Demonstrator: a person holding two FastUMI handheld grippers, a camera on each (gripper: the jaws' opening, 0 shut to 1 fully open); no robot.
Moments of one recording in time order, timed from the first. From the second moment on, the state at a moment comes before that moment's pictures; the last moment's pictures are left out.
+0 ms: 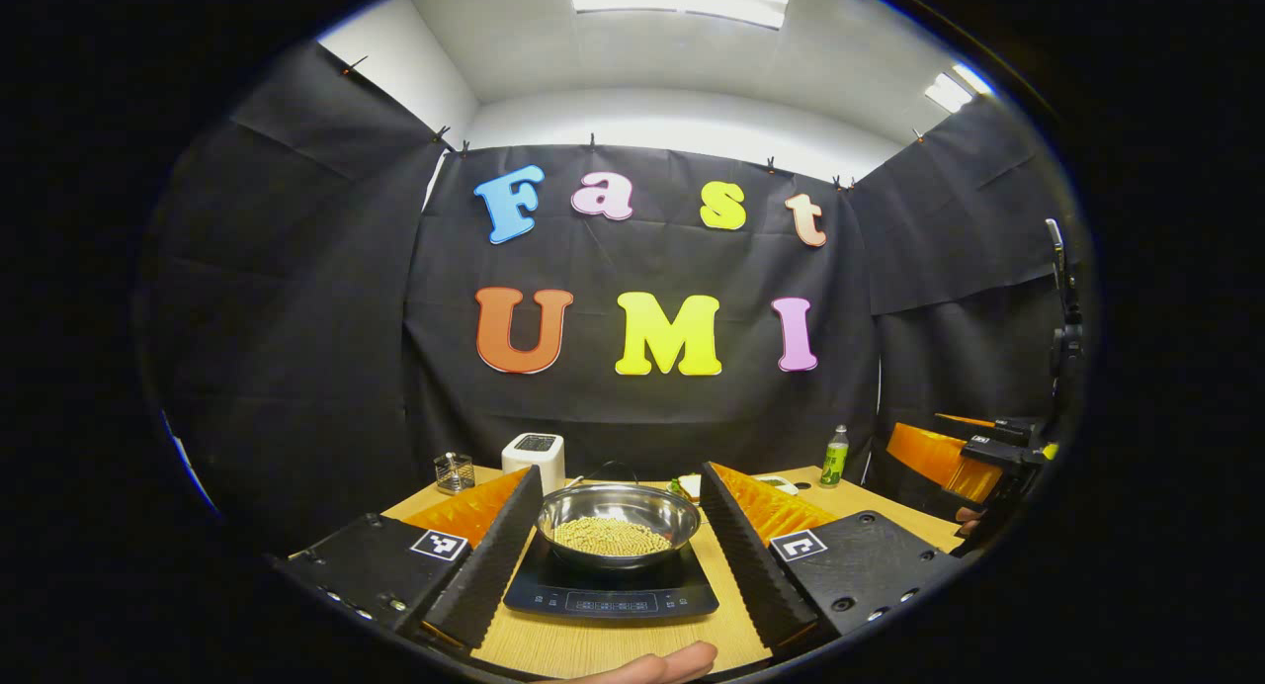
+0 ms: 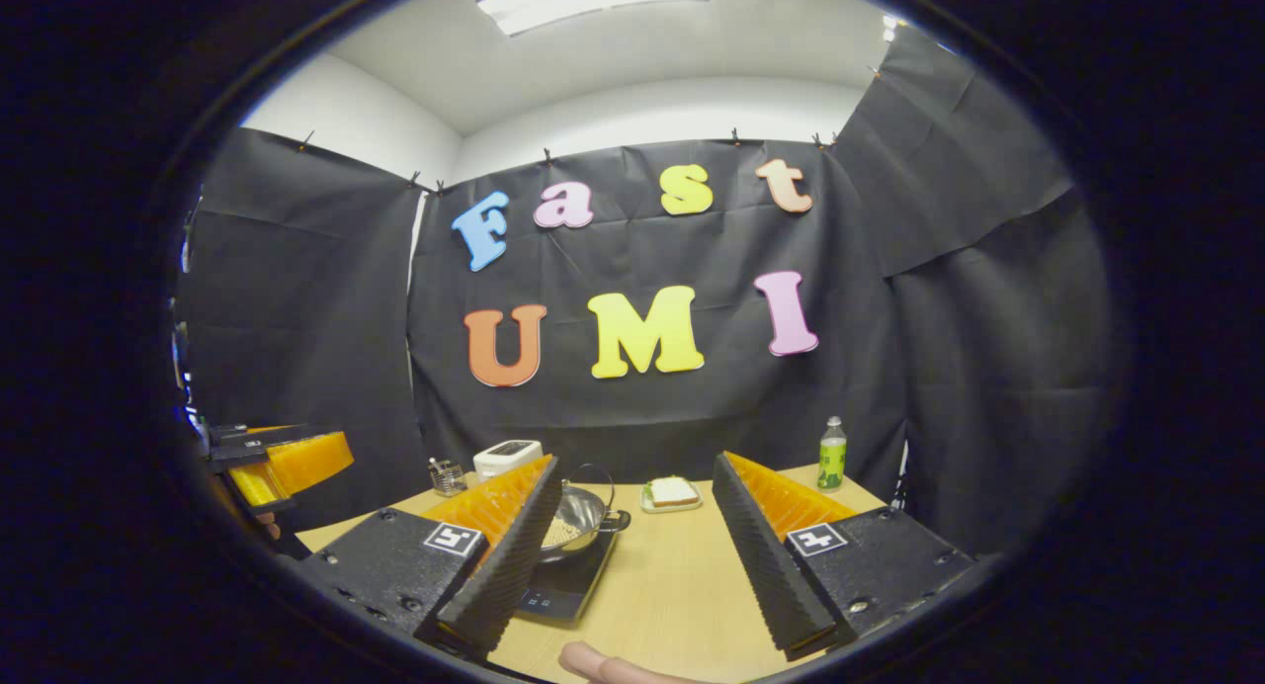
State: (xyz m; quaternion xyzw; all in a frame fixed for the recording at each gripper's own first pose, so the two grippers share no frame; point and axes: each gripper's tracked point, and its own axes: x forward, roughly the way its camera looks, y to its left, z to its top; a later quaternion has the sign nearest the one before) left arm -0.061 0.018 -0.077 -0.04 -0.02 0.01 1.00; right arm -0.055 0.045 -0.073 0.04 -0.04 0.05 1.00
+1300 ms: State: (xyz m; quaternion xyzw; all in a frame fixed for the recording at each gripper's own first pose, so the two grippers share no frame) left arm -0.071 0.018 -0.066 -0.02 -0.03 0.00 1.00; right arm -0.064 0.053 -0.051 0.05 -0.06 0.06 0.99
